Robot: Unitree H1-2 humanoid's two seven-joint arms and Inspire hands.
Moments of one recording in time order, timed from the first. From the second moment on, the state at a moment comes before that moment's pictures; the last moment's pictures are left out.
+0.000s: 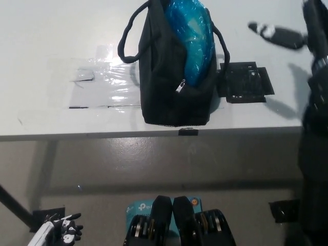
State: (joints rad) left_arm 0.12 0.33 0.03 0.06 -0.10 0.11 -0.22; right_arm -0.75 -0.03 -0.23 -0.14 -0.94 0.46 0.49
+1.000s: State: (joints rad) left_arm 0.11 0.33 0.03 0.07 -0.10 0.11 -0.22; right_arm 0.14 -0.04 -0.26 -0.14 -0.41 0.15 0.47
